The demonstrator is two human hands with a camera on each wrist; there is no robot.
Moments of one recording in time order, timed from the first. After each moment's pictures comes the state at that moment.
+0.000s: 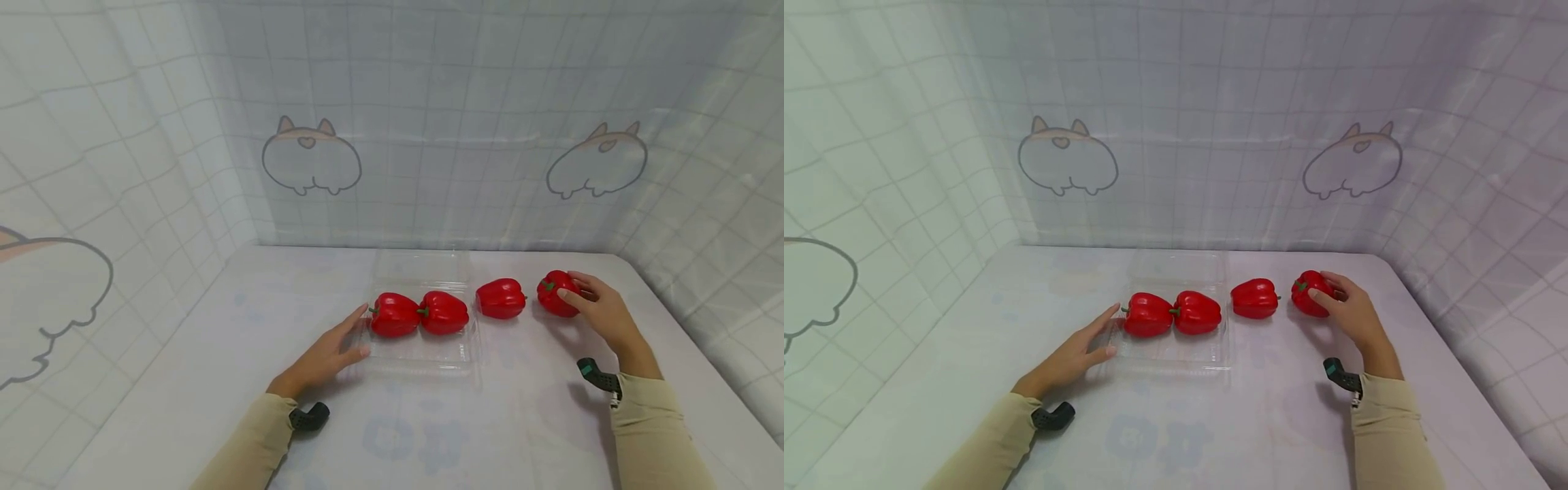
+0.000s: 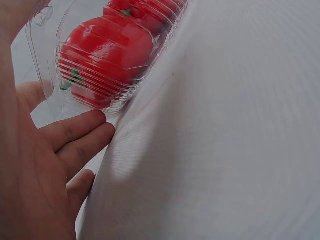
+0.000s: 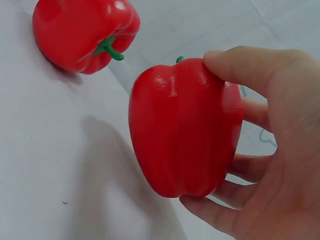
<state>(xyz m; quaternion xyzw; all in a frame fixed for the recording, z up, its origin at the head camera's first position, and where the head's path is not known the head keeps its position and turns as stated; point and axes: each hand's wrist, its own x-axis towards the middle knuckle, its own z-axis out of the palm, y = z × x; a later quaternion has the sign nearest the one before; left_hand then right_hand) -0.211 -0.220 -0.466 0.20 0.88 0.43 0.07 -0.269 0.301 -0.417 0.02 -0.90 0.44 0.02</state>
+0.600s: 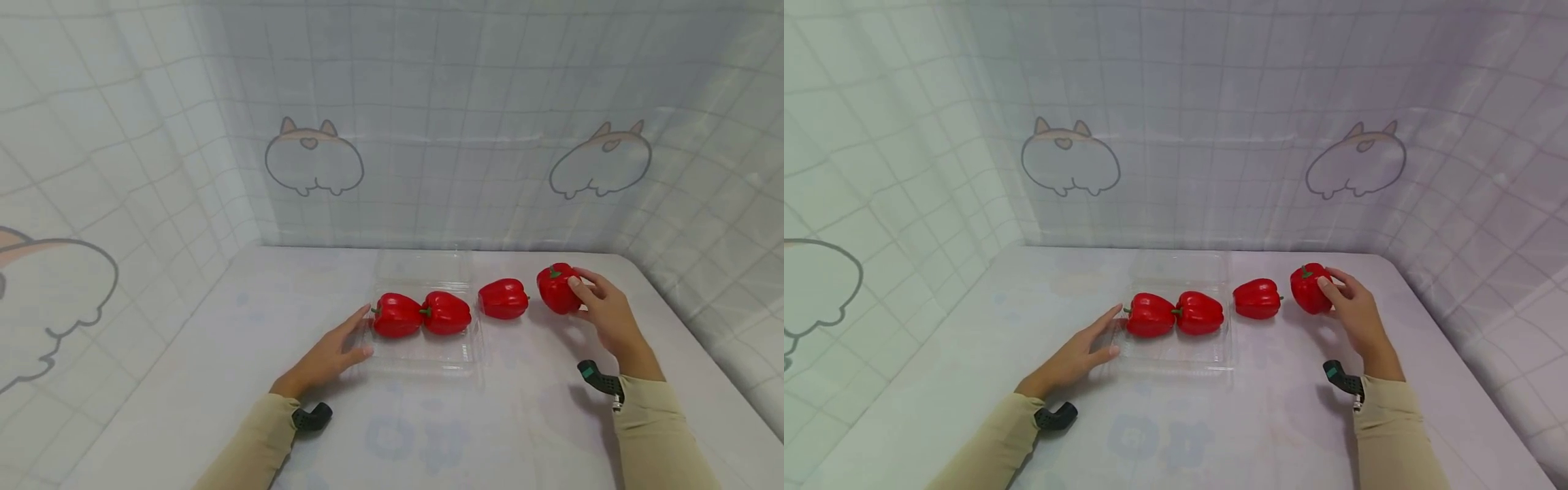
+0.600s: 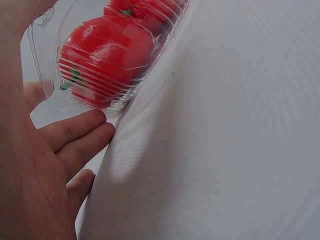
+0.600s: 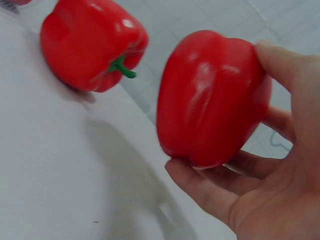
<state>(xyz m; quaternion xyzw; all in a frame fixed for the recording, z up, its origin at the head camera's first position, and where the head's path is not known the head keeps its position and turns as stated) -0.210 -0.219 -0.467 0.19 0.88 0.43 0.07 -0.267 0.294 -0.422 -0.02 -0.83 0.56 0.03</state>
